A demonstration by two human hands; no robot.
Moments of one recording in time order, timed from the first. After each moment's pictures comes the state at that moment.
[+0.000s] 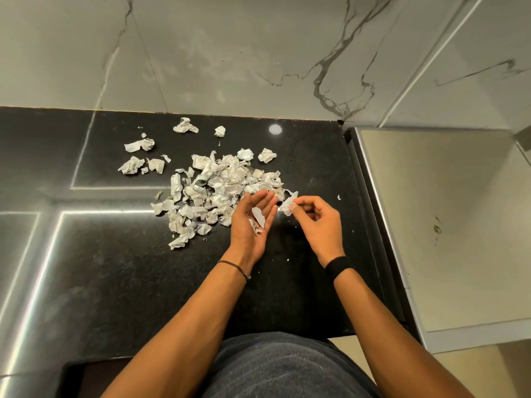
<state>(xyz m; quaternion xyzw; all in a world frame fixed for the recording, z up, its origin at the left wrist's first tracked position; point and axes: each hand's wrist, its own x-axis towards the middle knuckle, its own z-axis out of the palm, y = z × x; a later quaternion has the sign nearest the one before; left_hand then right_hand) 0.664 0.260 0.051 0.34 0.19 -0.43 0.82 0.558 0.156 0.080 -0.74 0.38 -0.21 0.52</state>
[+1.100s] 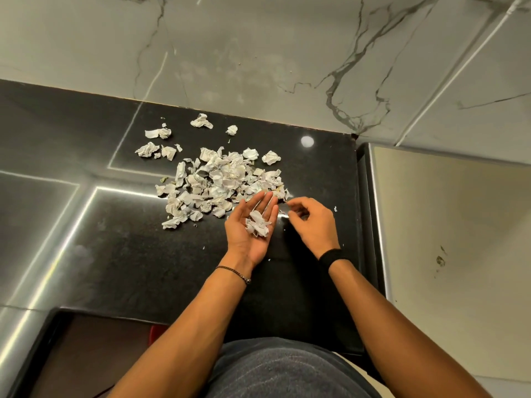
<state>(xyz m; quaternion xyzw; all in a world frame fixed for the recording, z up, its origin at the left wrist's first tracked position) 0.620 0.241 0.063 0.24 0.24 -0.35 0.87 0.553 0.101 0.064 -0.87 0.24 -0.13 0.42</state>
